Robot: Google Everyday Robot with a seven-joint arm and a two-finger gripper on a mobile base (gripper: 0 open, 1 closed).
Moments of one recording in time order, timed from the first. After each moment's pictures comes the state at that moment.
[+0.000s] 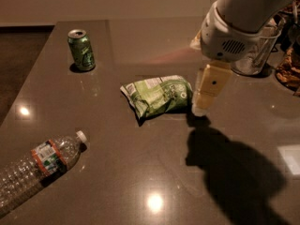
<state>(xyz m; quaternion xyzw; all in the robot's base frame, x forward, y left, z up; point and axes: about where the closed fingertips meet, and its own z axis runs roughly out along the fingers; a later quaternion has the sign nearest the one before) 0.477 -0.116 0.958 -0.66 0.74 0.01 0.17</state>
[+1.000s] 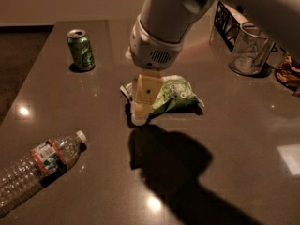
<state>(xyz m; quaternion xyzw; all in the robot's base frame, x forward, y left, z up) 0.472 0.017 0.940 -0.73 0.65 0.08 0.18</state>
